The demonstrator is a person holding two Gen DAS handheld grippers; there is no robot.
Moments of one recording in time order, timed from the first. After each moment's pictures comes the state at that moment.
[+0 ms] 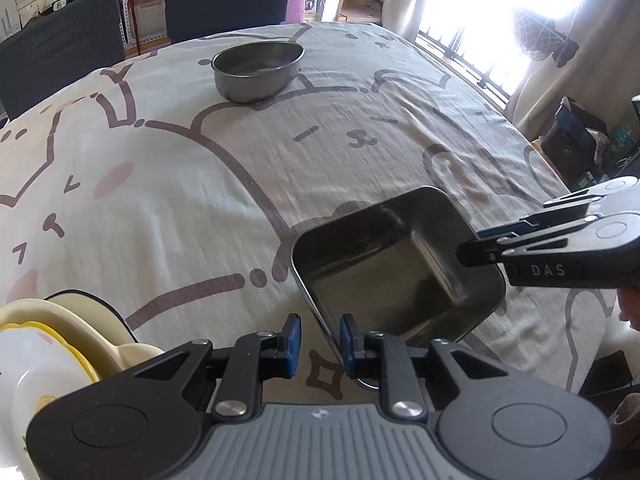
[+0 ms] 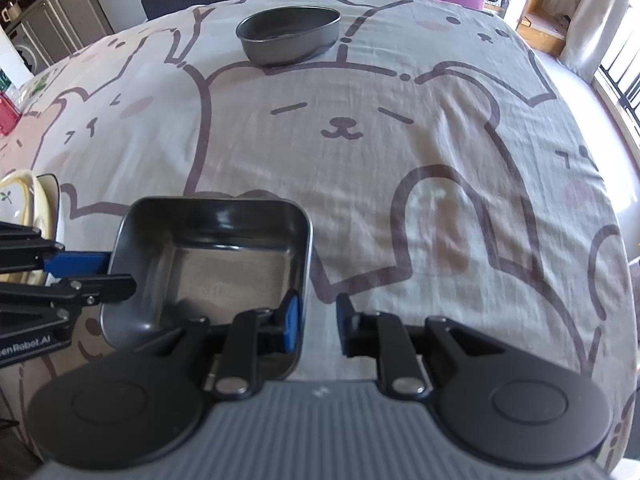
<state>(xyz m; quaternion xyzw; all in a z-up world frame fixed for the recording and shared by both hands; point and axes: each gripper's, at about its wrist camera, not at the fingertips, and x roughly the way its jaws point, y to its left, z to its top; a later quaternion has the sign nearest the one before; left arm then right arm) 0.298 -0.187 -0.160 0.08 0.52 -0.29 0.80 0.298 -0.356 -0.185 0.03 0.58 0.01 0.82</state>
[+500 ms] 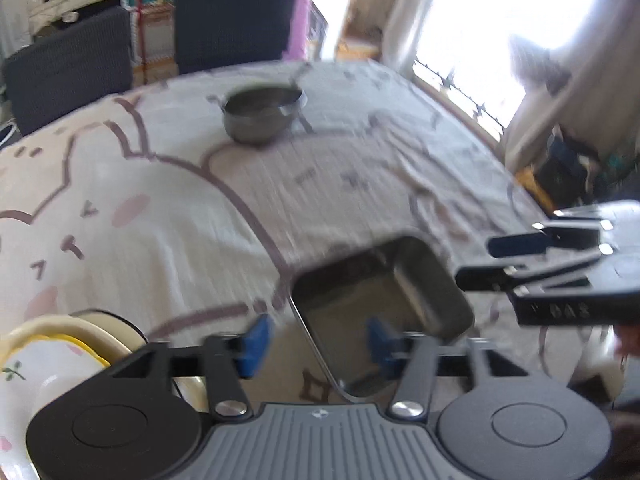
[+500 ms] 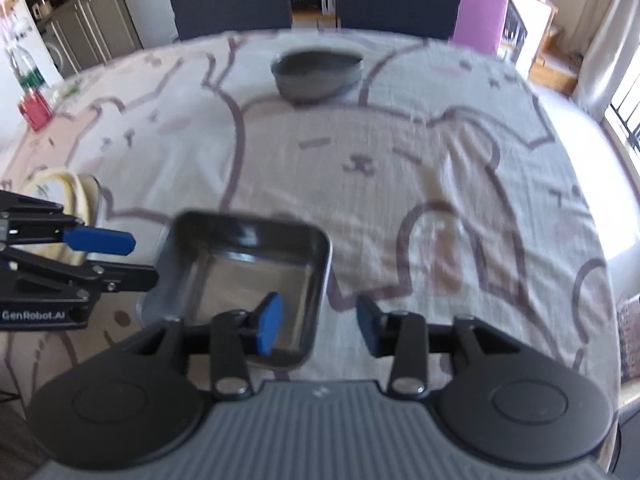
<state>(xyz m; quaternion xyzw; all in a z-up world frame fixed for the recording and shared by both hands) 0.295 -0.171 -0.122 0.05 0.48 -0.29 0.83 0.274 -0.344 -0.143 0.01 0.52 0.03 0.85</state>
